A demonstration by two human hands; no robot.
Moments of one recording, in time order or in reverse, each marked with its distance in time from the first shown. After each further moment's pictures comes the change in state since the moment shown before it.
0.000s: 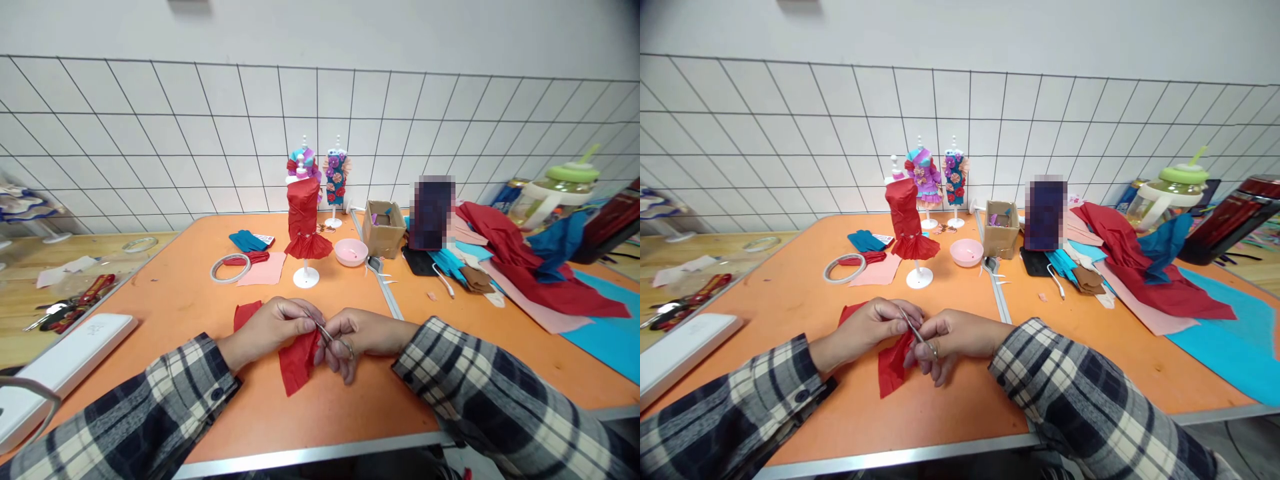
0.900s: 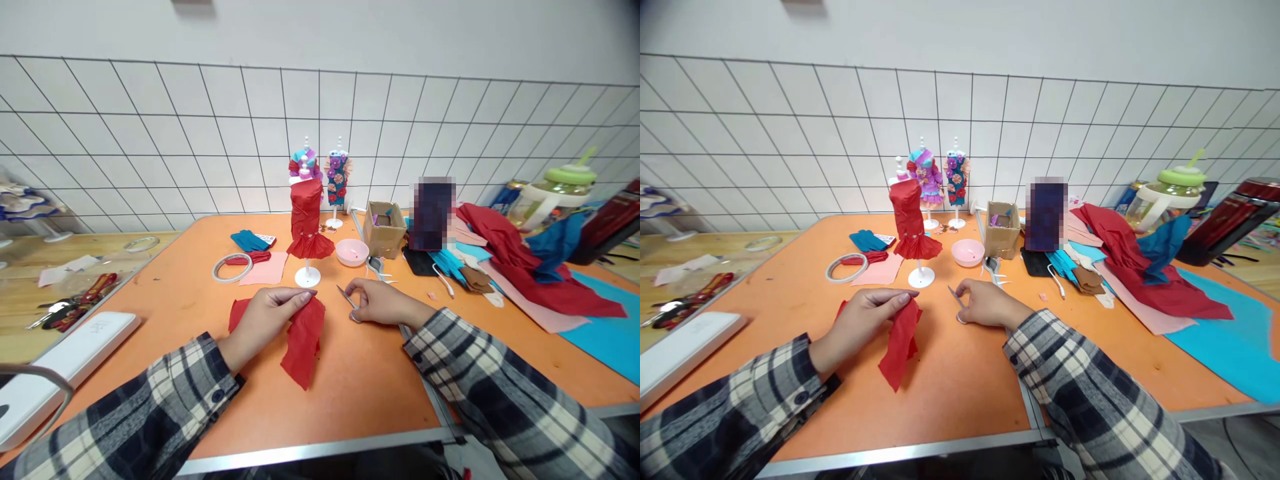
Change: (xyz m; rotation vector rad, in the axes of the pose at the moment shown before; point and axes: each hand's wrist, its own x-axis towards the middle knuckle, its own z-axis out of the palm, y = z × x) left_hand -0.003 0.014 0.005 0.191 0.450 -0.194; right_hand -0.019 -0.018 -0.036 -0.917 0.766 0.256
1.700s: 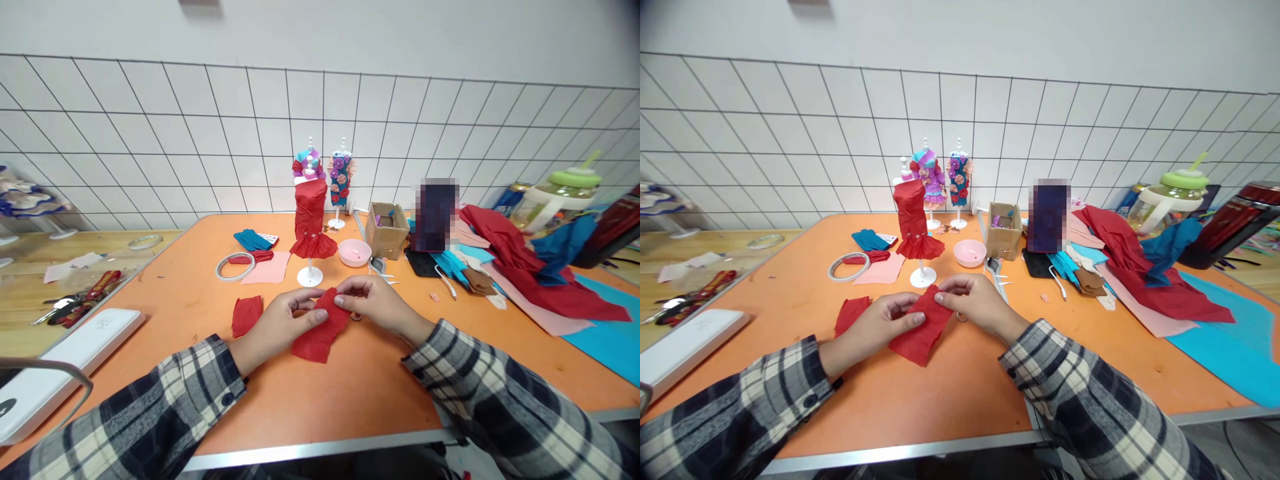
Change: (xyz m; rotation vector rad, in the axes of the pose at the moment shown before) left_hand -0.006 0.009 0.014 -0.134 -0.192 0.072; right_hand -0.011 -0.034 0.020 0.748 0.113 -0.261
